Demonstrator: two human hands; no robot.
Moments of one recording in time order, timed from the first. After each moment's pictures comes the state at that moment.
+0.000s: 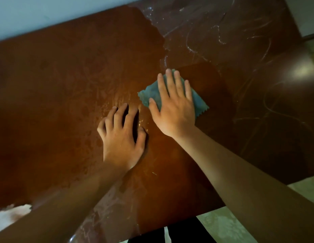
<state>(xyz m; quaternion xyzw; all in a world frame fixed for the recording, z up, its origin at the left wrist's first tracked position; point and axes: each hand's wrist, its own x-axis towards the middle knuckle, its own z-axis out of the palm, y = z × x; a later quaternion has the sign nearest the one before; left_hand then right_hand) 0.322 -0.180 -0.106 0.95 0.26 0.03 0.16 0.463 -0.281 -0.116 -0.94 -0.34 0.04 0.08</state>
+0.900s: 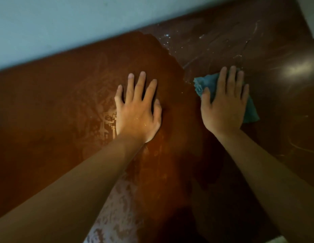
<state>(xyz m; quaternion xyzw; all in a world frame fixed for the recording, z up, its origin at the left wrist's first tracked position) 0.458 -0.085 -0.117 0.98 0.18 0.02 0.11 0.573 -0.270 -0.115 -0.99 -0.12 0.03 0.05</state>
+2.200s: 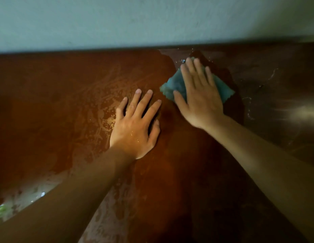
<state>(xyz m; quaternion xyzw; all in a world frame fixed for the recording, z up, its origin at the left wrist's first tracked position) 0.458 -0.086 -0.110 0.97 0.20 0.00 0.10 0.651 -0.192 -0.111 -0.87 -0.49 0.06 0.02</state>
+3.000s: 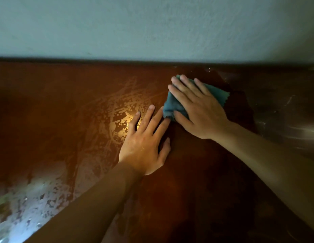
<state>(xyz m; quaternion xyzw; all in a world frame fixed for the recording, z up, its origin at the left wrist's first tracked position) 0.459 -0.084 -0.111 0.97 0.20 0.00 0.12 0.663 -0.158 -0.103 -0.76 -0.65 0.07 0.01</state>
